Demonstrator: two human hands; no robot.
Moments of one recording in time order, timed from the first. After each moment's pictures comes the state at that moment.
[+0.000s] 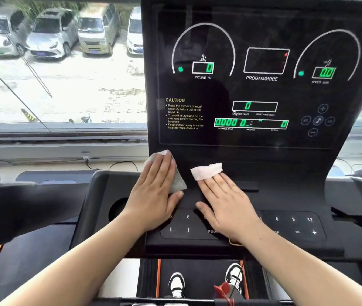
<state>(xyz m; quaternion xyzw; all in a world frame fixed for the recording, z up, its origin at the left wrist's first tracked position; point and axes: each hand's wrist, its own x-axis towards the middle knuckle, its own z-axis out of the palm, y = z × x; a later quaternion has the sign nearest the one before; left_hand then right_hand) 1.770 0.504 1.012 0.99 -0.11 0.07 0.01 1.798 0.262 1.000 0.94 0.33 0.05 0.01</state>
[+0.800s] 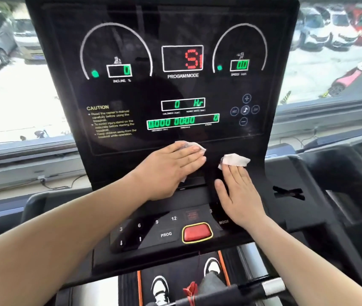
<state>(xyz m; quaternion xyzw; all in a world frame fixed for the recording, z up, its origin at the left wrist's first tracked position) 1.870 0.387 1.062 0.89 -0.44 0.10 -0.06 1.810 0.130 0.996 0.99 0.07 0.05 -0.14</state>
